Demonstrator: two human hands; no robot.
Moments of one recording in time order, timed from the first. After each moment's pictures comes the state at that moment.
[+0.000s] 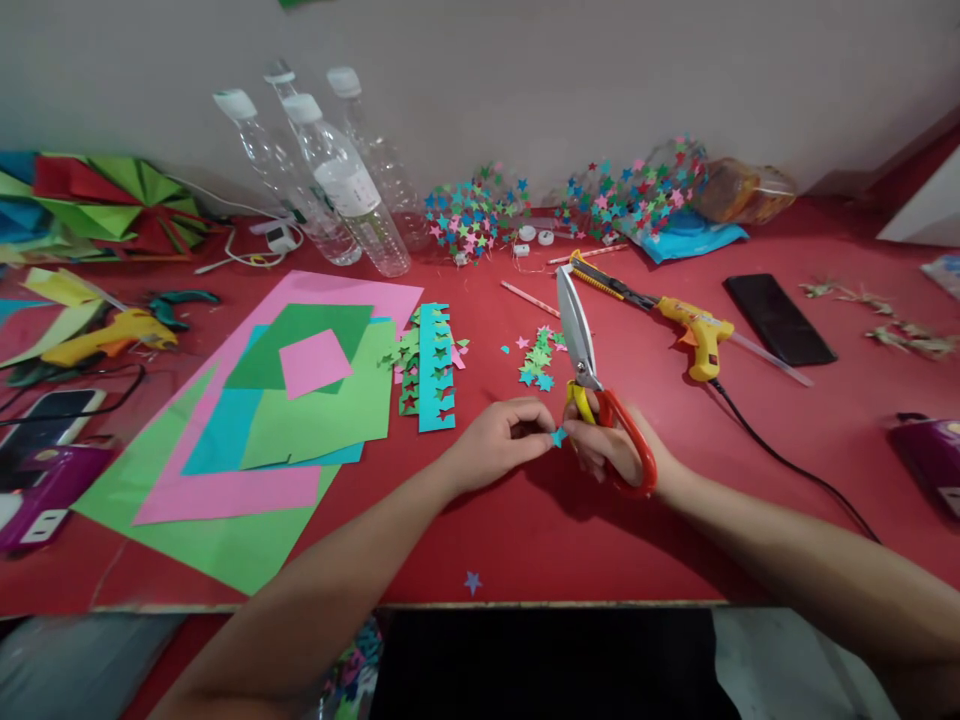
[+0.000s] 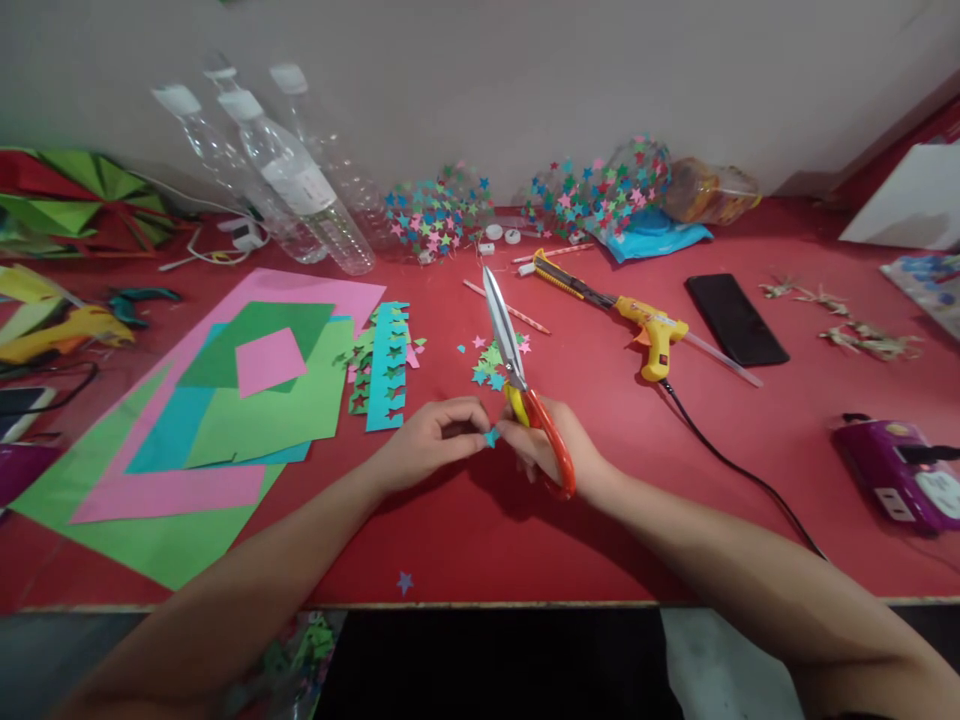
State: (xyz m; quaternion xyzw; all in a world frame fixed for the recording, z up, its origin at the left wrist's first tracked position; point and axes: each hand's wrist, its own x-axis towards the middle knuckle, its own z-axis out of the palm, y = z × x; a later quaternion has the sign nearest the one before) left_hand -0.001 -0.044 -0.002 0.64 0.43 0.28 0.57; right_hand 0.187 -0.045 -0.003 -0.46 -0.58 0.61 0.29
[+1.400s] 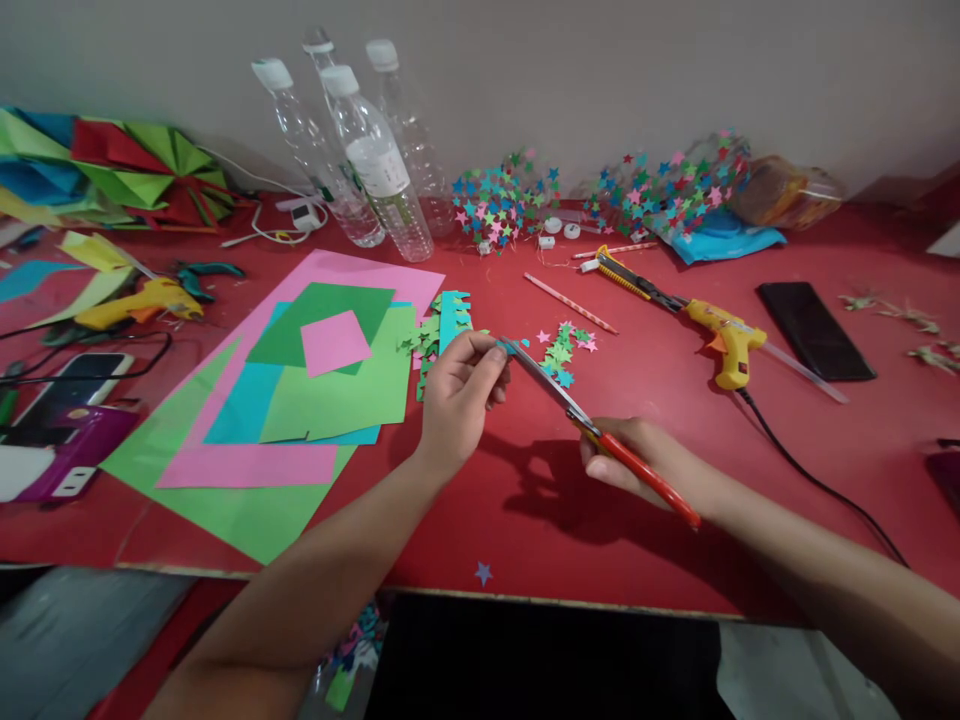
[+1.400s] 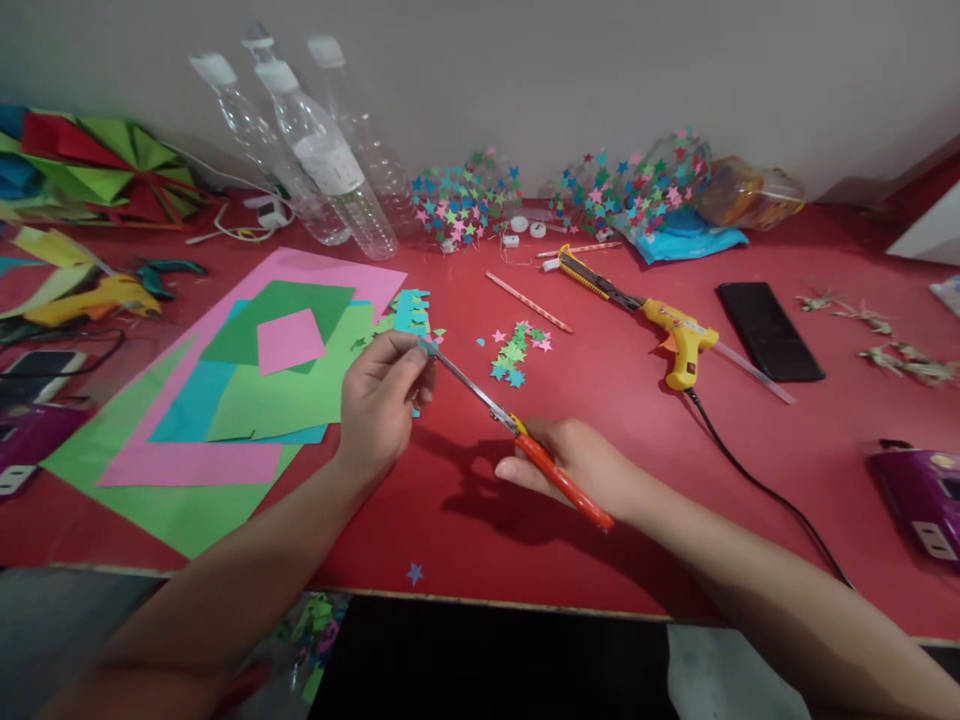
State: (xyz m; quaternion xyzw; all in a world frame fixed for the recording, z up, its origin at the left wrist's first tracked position) left_hand -0.023 -0.036 0.000 0.47 0.47 0.62 0.42; right_hand 0.207 -0.044 0.005 -0.36 -0.77 0.51 0.12
